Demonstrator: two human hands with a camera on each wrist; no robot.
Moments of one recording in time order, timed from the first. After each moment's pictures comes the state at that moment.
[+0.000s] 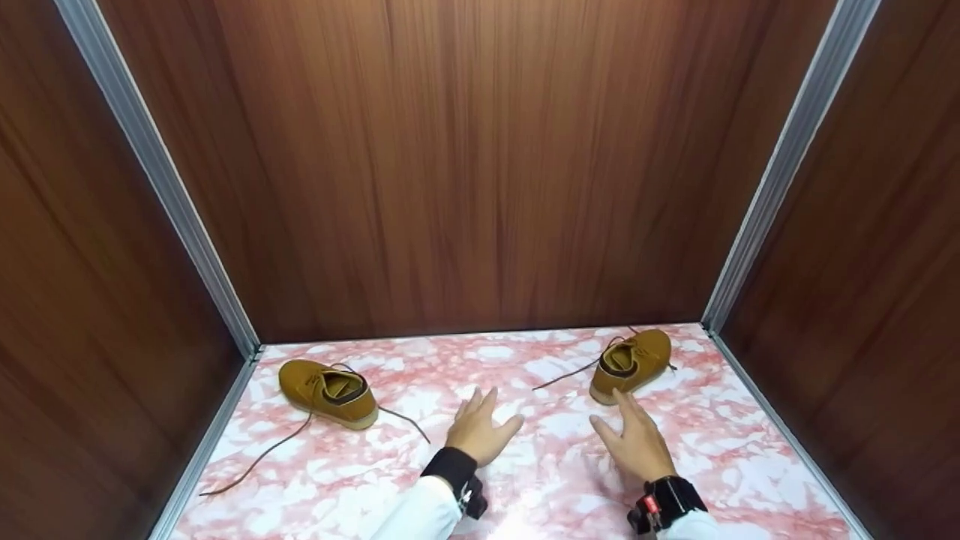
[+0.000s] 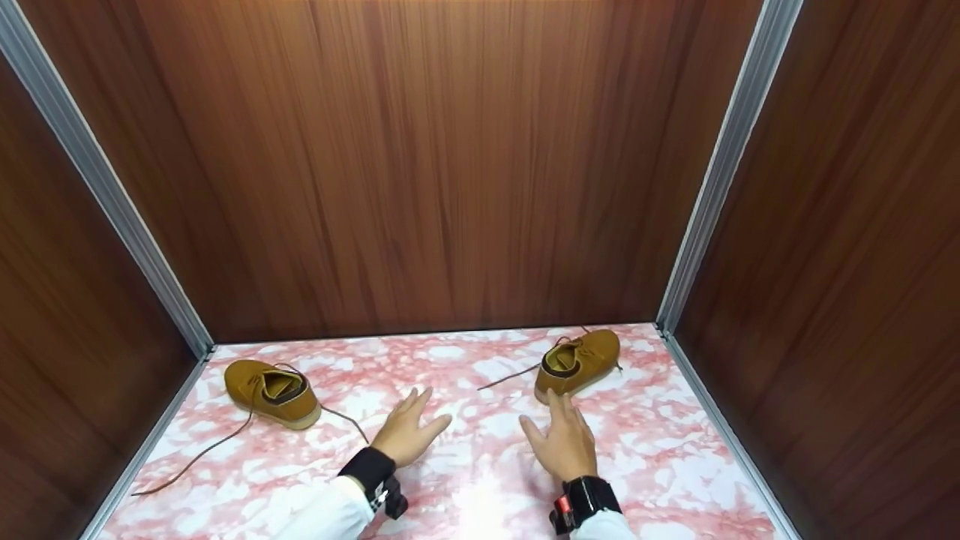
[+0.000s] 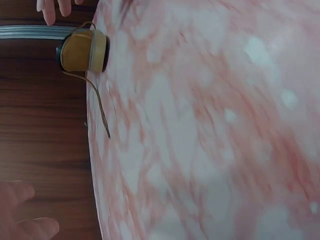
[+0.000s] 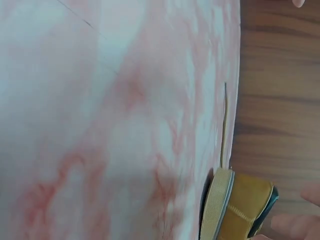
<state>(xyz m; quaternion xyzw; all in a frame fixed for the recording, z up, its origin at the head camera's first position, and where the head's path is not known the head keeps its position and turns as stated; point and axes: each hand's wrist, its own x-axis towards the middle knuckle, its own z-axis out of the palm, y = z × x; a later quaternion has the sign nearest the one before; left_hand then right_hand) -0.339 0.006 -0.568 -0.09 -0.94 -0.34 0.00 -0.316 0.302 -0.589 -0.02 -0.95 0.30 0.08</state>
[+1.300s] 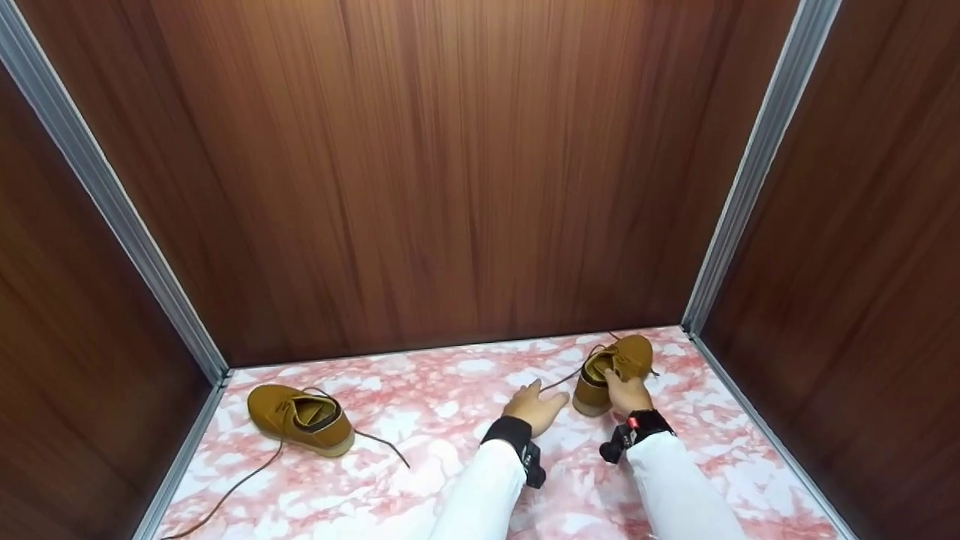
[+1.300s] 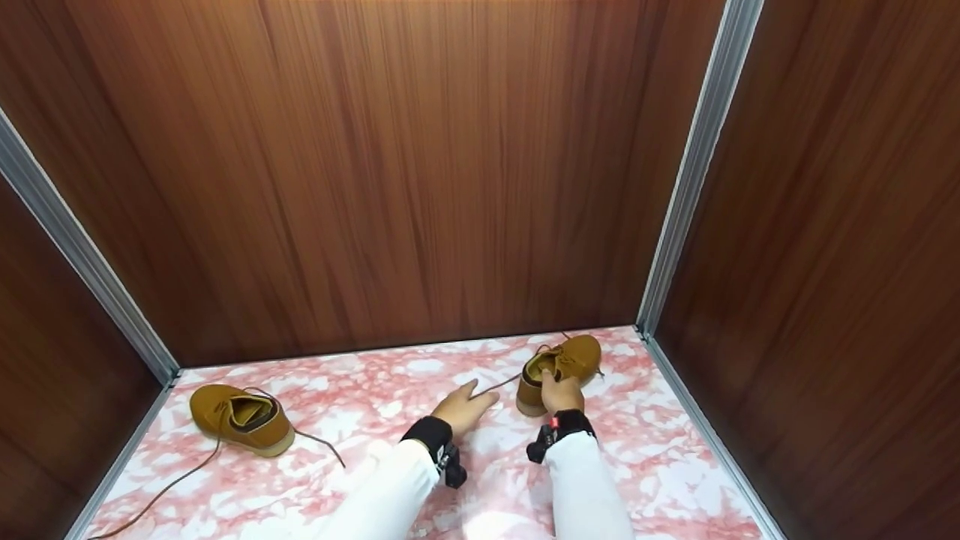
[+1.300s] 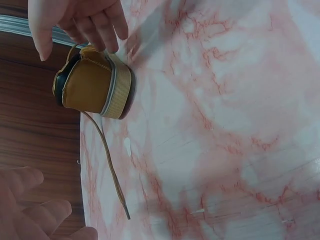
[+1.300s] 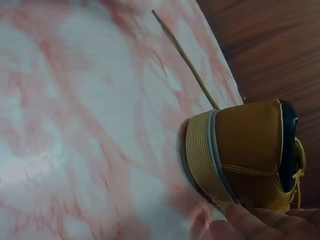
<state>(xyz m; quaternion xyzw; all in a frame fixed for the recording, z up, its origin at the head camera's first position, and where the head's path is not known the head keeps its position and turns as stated) -0.390 0.126 -0.538 -0.07 -0.91 -0.41 -0.09 -0.406 0.341 -0.561 -0.22 -0.86 0.45 0.00</state>
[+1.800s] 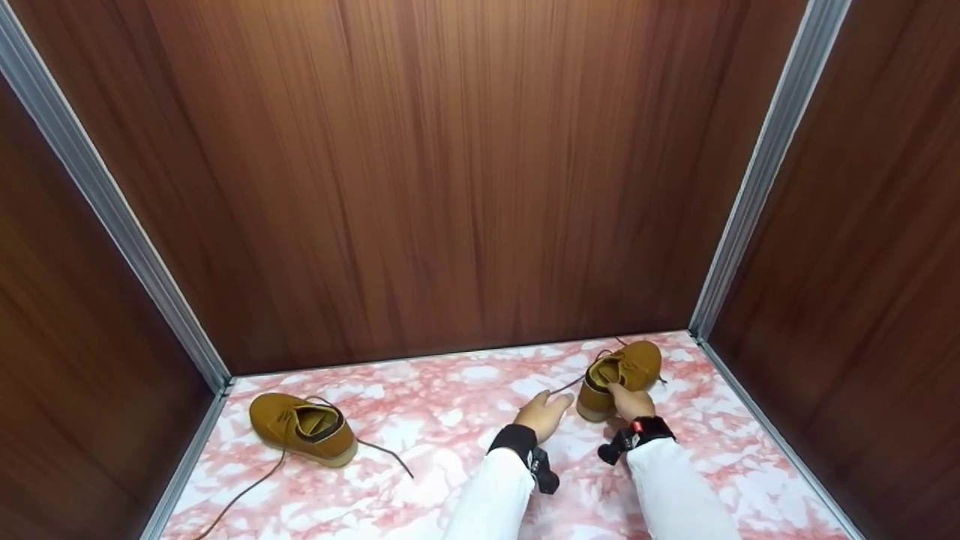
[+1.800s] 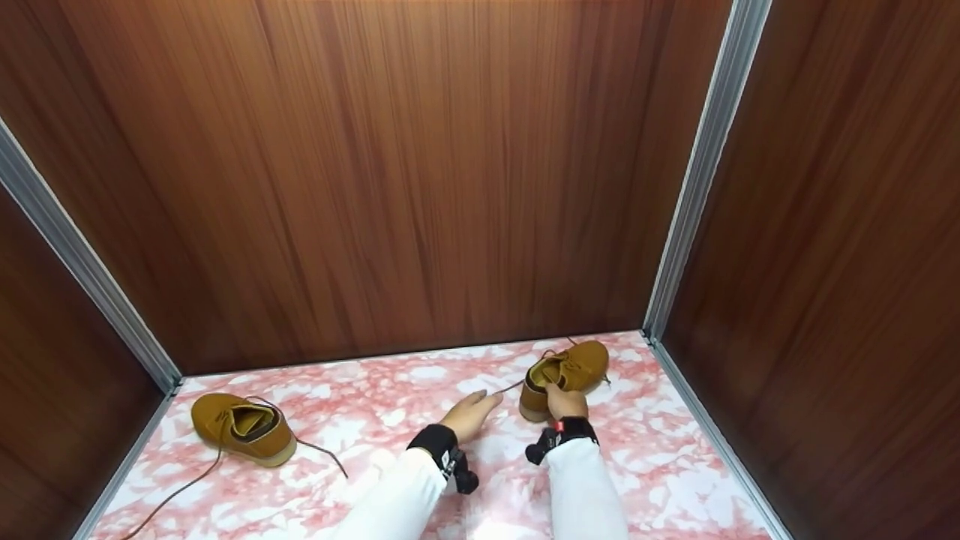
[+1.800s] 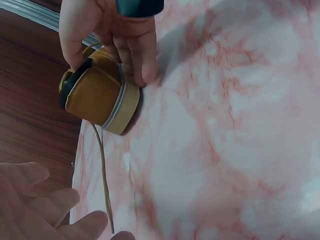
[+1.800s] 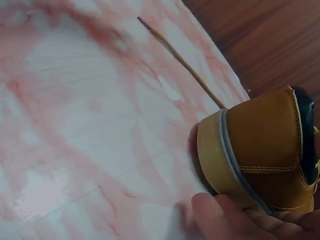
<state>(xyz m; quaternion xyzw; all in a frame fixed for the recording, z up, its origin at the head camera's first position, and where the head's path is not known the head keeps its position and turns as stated) -0.396 0.132 -0.542 -0.06 -0.86 -0.49 -0.12 -0.420 0.343 -0.584 -0.26 -0.77 0.59 -0.02</state>
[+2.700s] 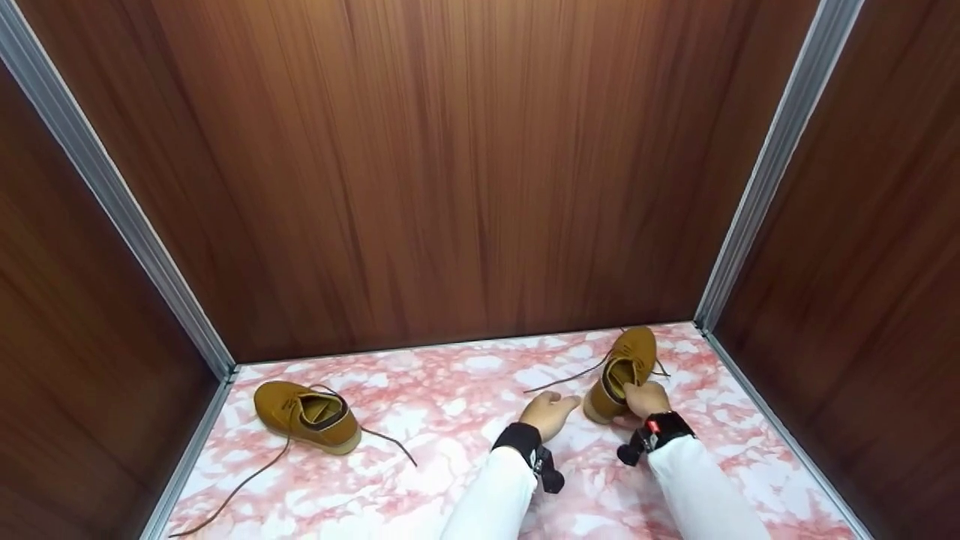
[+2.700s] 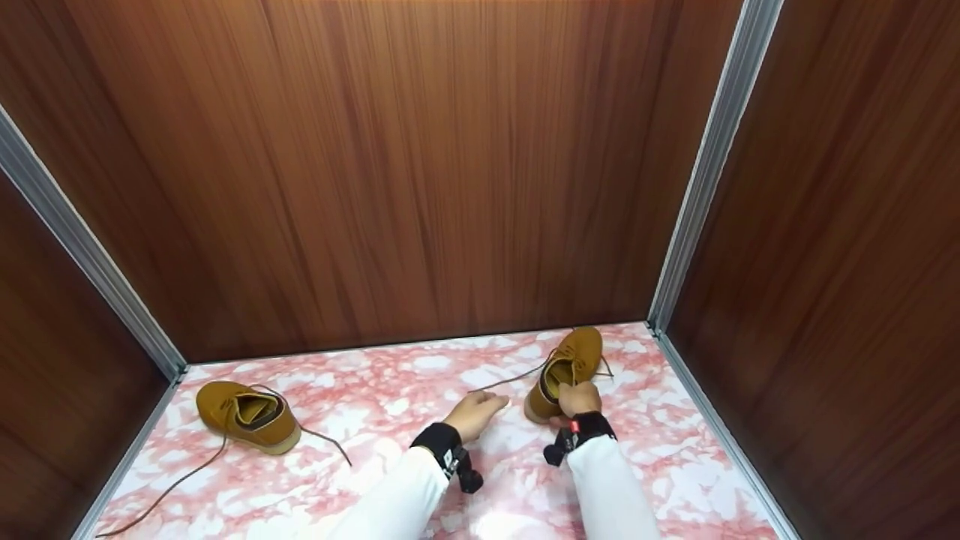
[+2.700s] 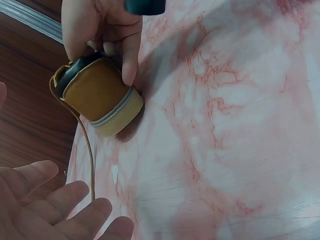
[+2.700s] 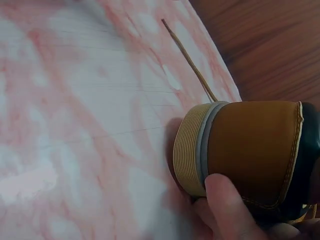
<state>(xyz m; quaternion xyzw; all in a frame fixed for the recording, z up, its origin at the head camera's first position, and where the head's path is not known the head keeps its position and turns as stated) -0.390 0.134 -0.552 -0.06 -0.86 -0.50 -0.12 -0.417 0.363 -0.583 -0.23 -0.84 0.49 -0.02</state>
